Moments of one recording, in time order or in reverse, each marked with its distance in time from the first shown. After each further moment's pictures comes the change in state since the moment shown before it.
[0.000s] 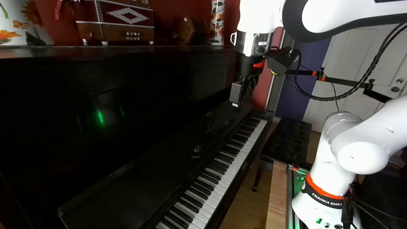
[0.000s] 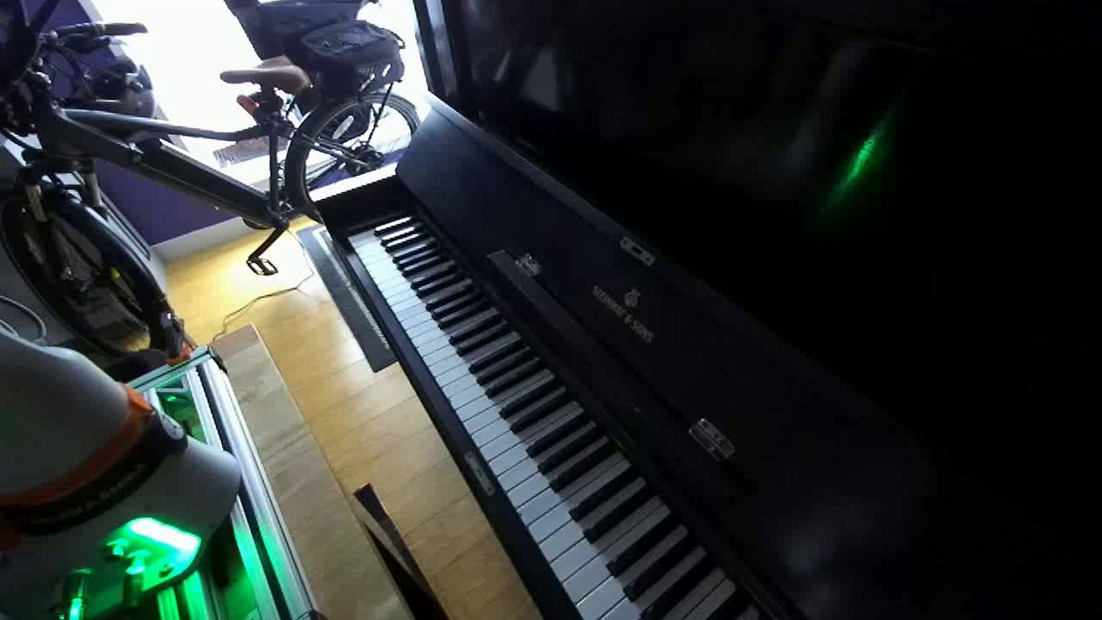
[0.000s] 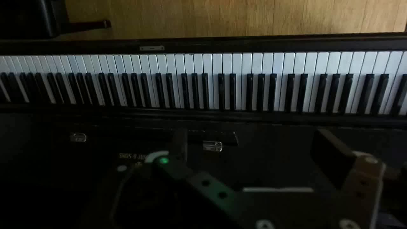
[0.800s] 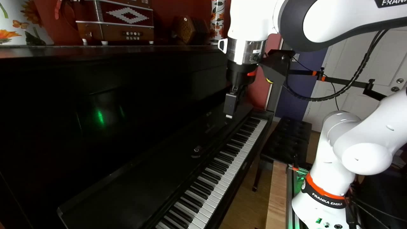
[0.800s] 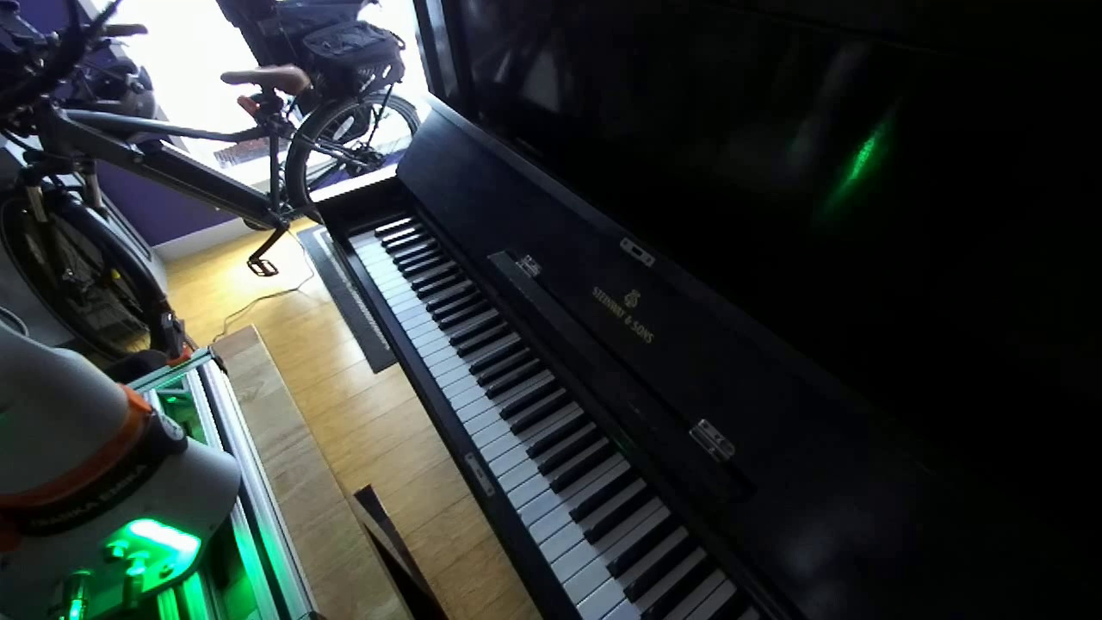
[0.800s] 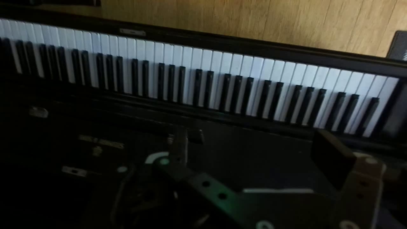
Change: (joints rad) arm 0.072 0.089 0.045 0.015 0.017 0.068 -0.055
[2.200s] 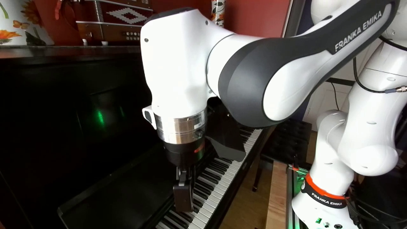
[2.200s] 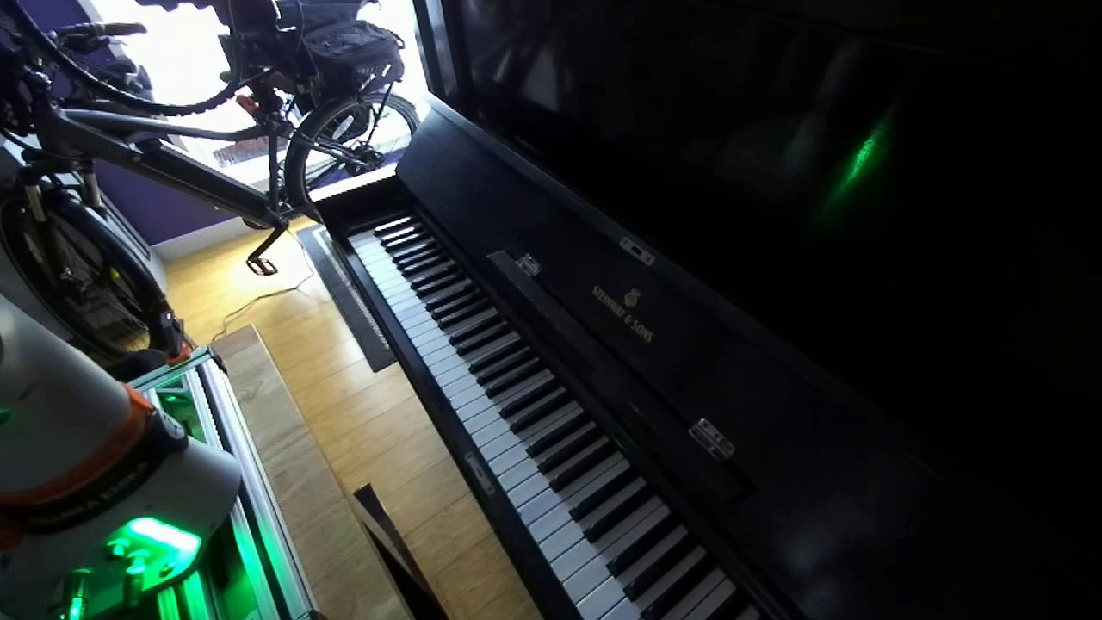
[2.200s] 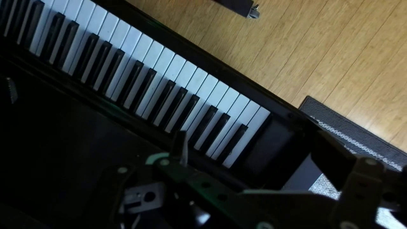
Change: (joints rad) arm 0.180 0.573 0.185 0.235 0.002 0.225 0.026
